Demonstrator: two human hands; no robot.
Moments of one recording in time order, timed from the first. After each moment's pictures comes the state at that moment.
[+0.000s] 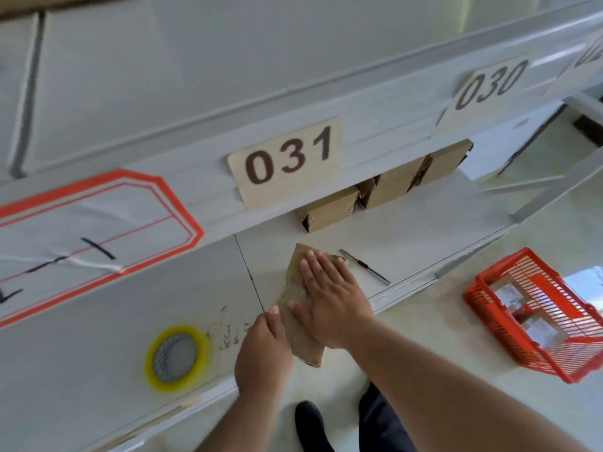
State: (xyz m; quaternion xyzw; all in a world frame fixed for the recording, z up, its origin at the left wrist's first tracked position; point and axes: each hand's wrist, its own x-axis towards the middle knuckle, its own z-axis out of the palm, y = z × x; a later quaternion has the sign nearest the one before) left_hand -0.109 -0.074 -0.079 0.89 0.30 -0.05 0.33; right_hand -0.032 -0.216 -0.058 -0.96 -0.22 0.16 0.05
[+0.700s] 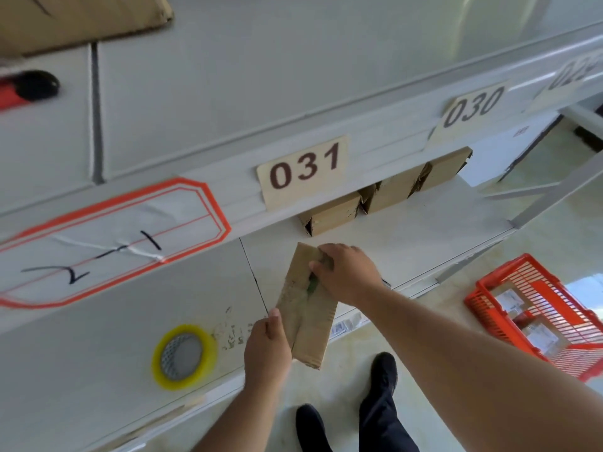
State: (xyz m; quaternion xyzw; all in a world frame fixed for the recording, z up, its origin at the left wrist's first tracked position) left_hand -0.108 -0.078 -0.059 0.82 0.36 -0.10 0.44; right_hand 0.016 -0.228 -0.014 -0.96 -0.07 0.15 0.25
